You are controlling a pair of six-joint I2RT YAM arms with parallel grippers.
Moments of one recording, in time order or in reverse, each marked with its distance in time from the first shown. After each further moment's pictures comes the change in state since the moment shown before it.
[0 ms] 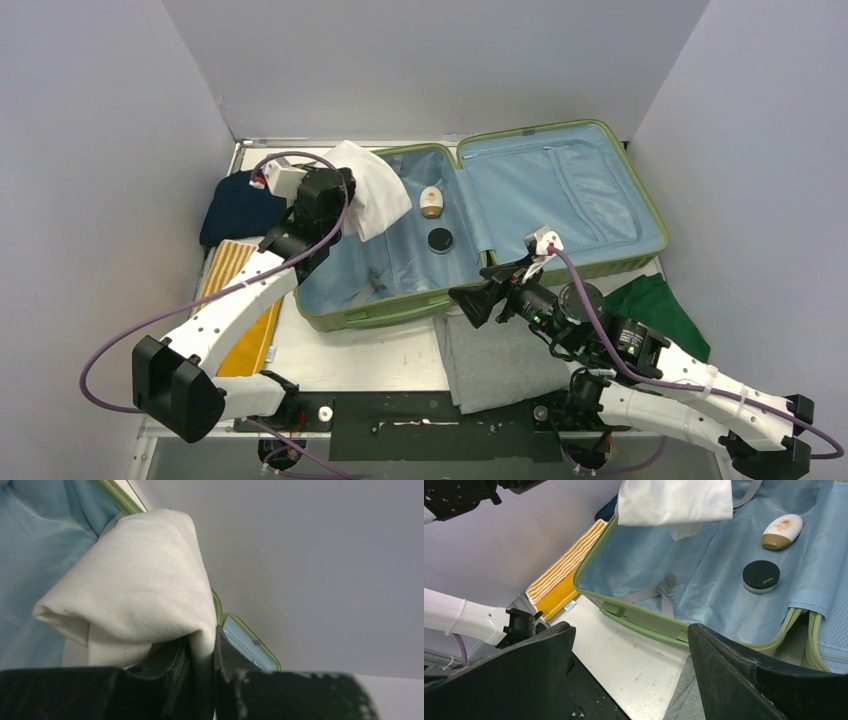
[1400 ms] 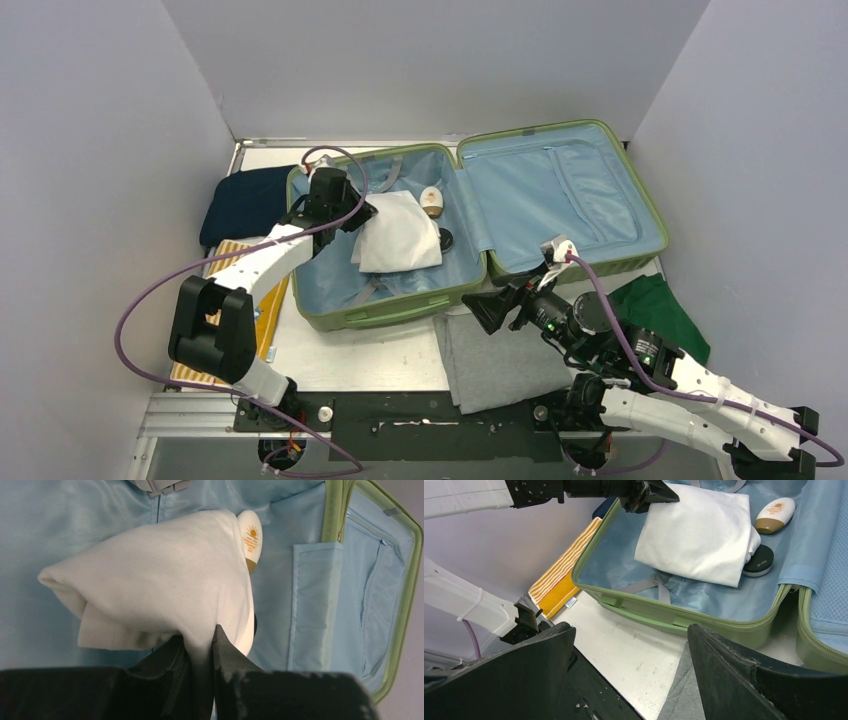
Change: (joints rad) left arm 0.153 0.285 -0.020 0.003 0.617 0.345; right arm 0.000 -0.104 -0.045 -0.077 0.023 0.058
